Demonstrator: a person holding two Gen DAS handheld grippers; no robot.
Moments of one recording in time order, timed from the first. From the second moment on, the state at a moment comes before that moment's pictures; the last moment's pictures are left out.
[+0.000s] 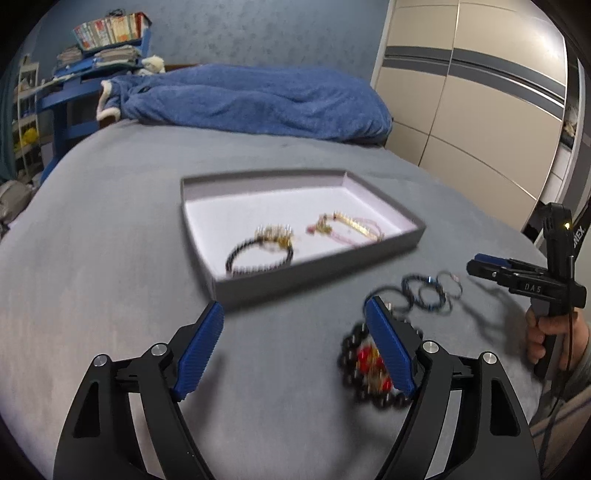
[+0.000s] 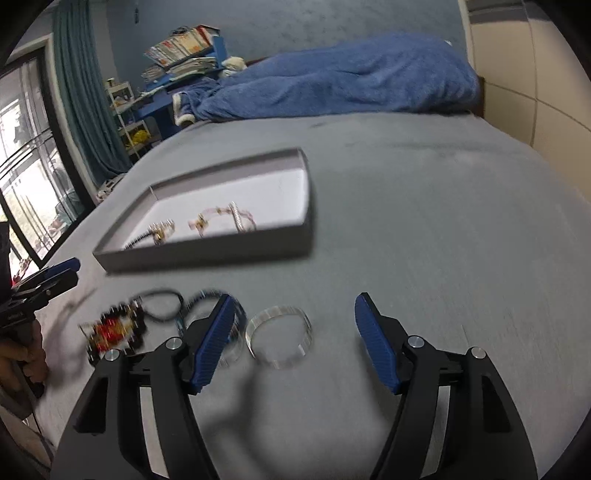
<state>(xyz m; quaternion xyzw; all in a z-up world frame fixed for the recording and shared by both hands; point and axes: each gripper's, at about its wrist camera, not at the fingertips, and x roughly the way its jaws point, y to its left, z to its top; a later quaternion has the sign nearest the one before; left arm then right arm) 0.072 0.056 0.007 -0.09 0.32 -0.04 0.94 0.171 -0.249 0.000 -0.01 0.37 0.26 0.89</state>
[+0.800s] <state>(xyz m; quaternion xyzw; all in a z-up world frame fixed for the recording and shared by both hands) 0.062 0.046 0.004 -0.07 0.31 -0.05 0.95 0.169 -0.251 -0.018 -0.02 0.41 0.24 0.88</state>
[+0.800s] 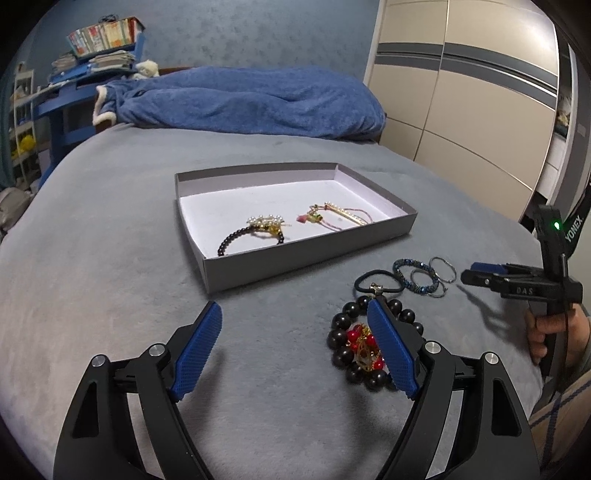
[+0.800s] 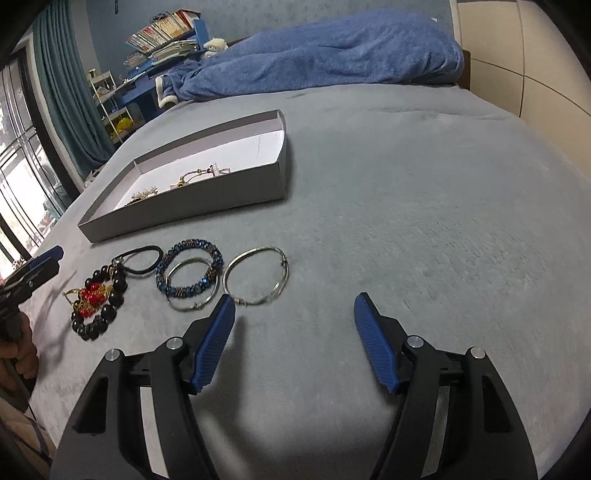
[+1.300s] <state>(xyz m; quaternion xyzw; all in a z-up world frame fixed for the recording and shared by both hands) 0.082 0.011 0.007 -0.02 0.33 -0.11 0.94 0.186 -0.237 -0.027 -0.03 0.42 0.25 0.87</state>
